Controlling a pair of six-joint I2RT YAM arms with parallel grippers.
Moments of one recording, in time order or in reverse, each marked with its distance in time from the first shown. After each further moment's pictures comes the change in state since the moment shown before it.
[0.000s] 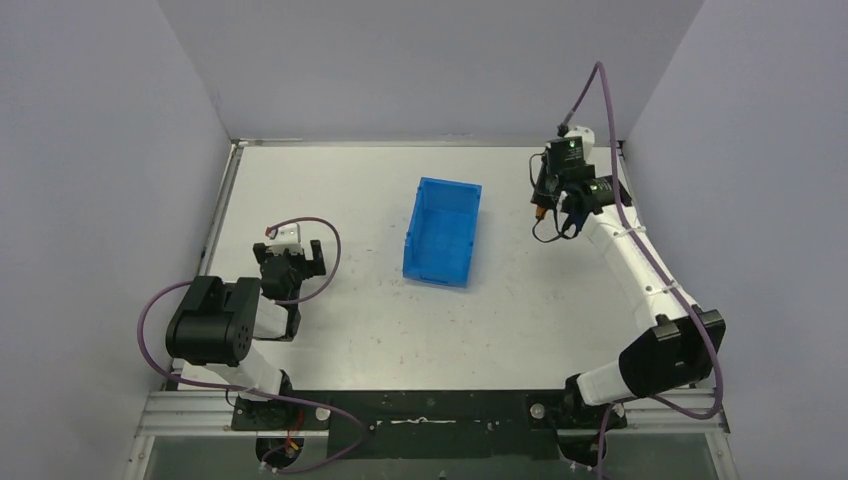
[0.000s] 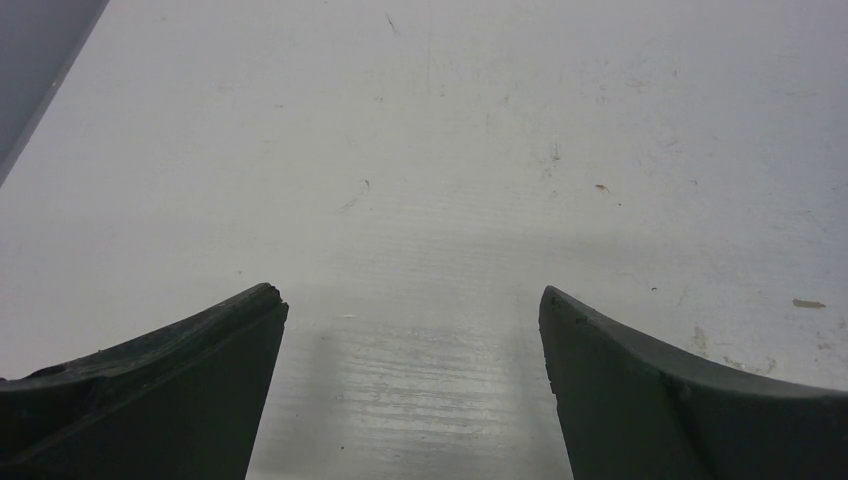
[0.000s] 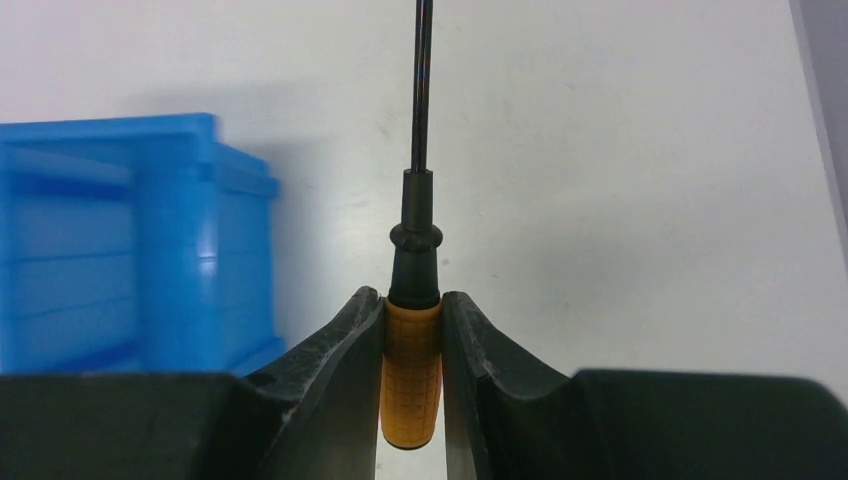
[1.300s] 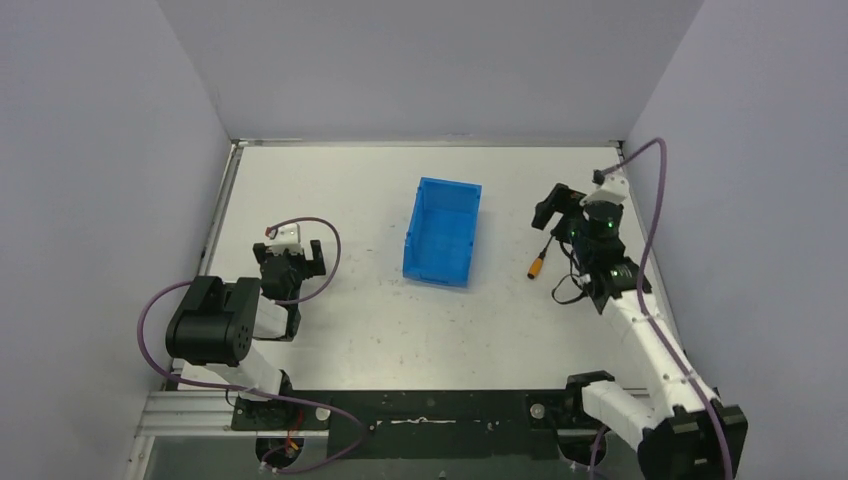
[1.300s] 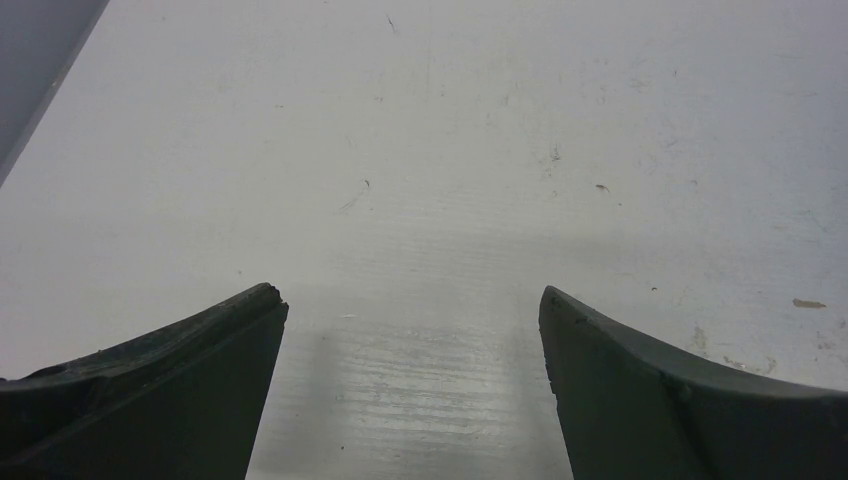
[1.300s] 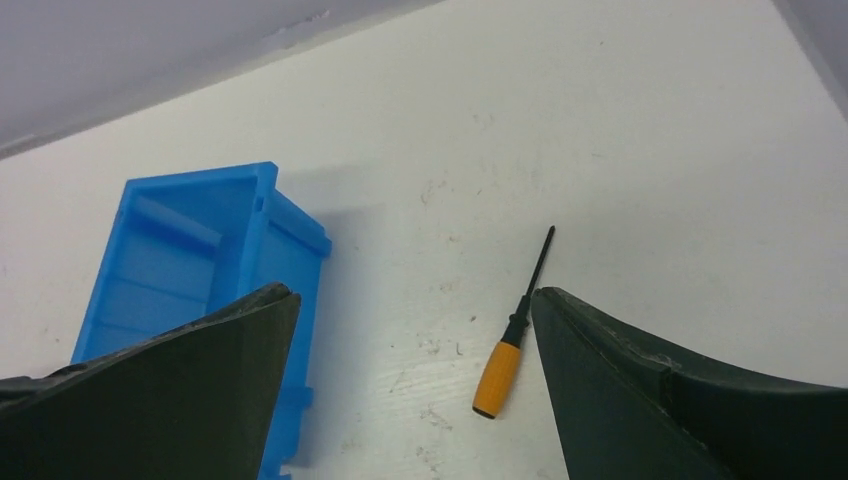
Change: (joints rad) left arm 0.000 0.000 0.000 0.000 0.000 0.000; right arm -0.064 -0.594 -0.633 0.605 -0.093 0.014
